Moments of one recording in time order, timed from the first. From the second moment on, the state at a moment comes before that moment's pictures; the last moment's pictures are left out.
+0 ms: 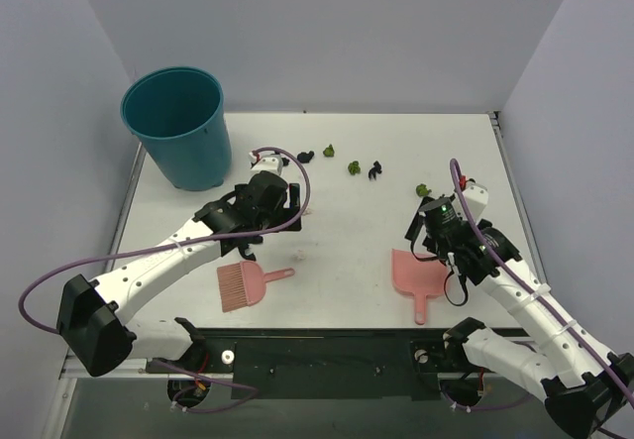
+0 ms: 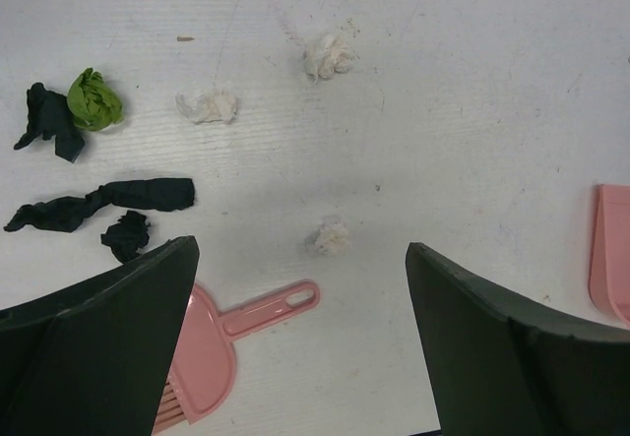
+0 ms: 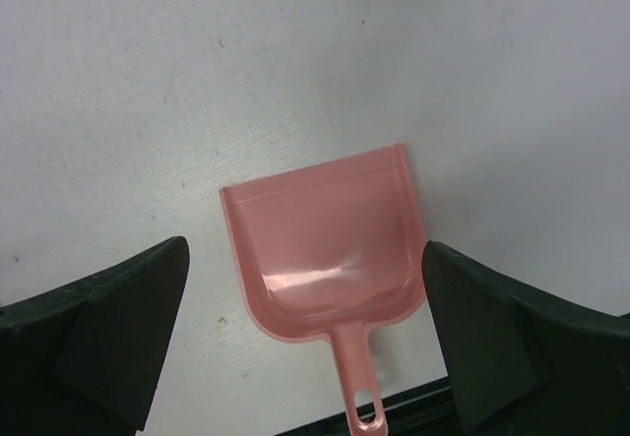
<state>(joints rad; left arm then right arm) -0.76 1.28 1.08 -0.59 -0.37 -0.60 0.54 0.91 0.88 -0.90 0.61 0.78</state>
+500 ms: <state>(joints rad) -0.75 1.29 1.08 -0.58 -0.33 -0.63 0.54 0.90 0.66 -0.99 0.39 0.91</state>
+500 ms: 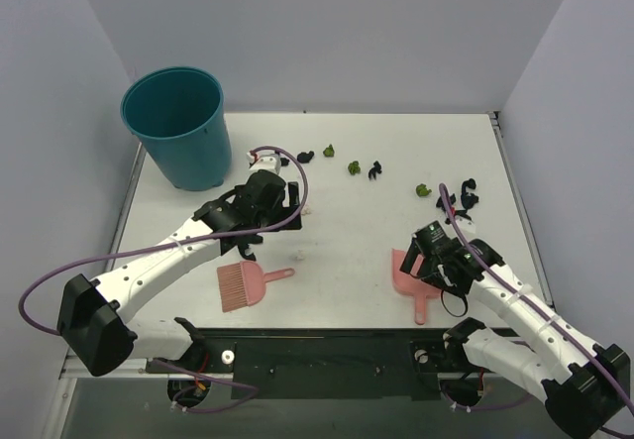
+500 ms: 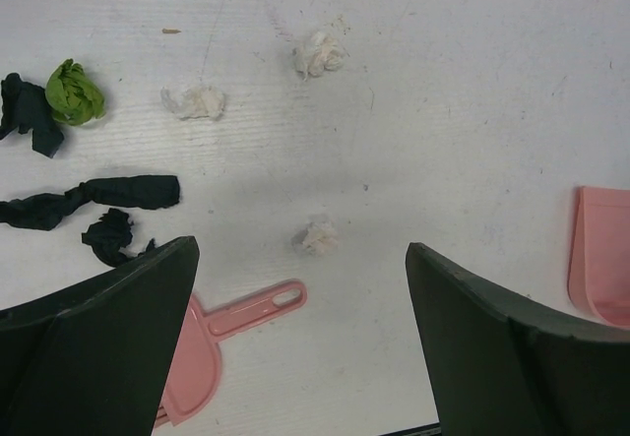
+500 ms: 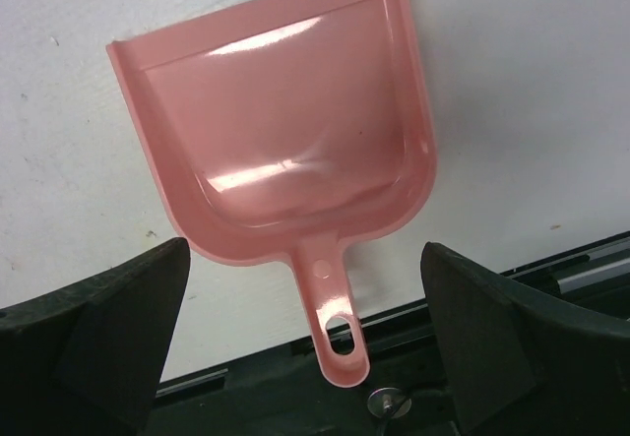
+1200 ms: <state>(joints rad) -0.65 1.29 1.00 -0.56 -0.26 -0.68 0.72 0.93 0.48 -0.88 0.31 1.06</state>
